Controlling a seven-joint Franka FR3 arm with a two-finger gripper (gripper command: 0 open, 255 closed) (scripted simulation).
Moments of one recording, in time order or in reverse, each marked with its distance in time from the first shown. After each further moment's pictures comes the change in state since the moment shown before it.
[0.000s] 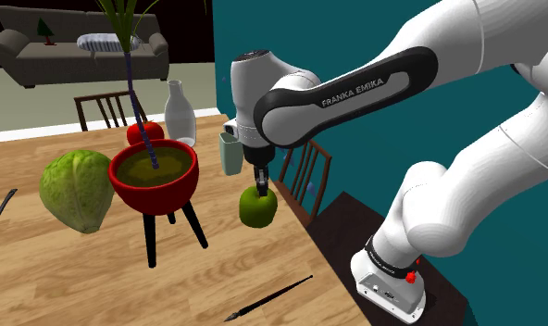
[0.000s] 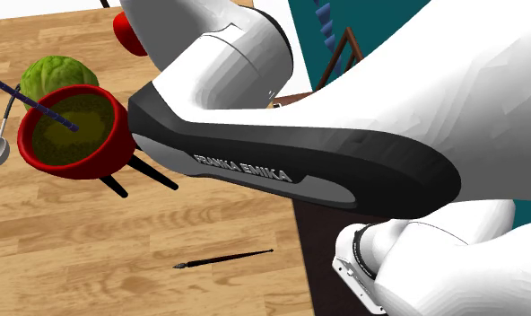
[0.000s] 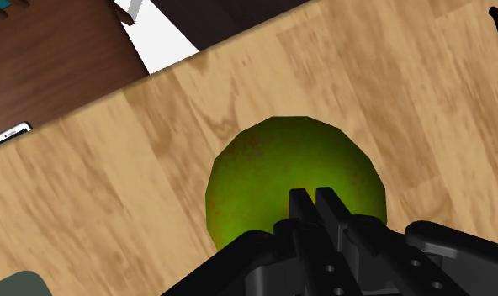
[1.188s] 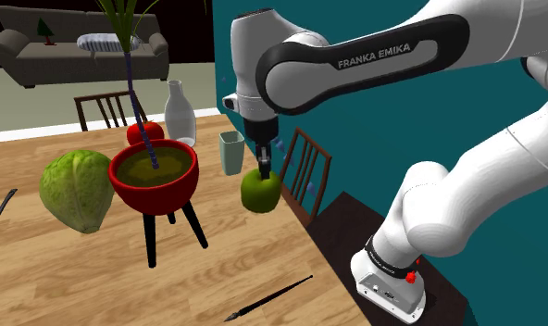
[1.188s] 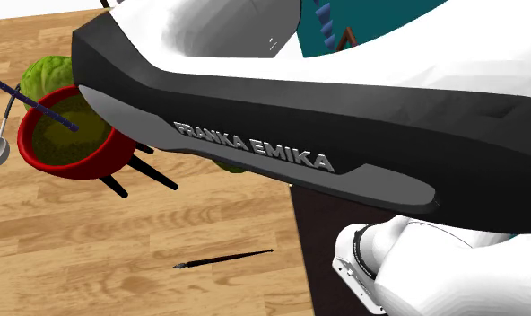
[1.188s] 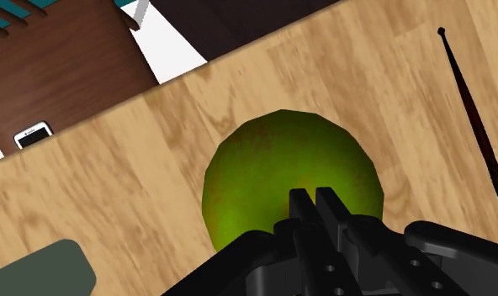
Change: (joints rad) arm -0.001 -0.061 -0.012 0.115 0.000 -0.175 -0.006
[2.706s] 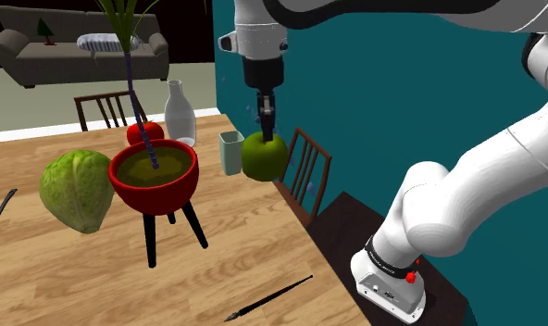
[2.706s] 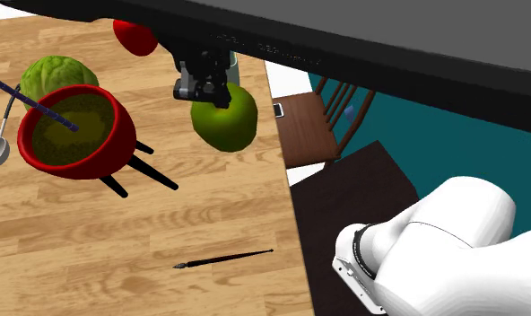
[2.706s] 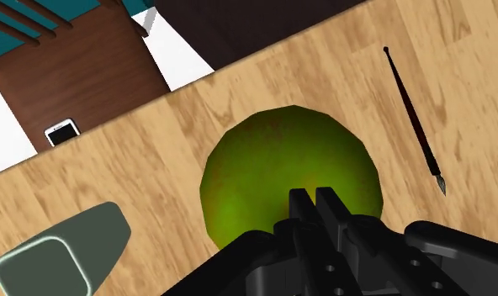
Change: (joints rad) arm -0.006 -0.003 -0.014 0.293 -0.010 -0.295 0.000
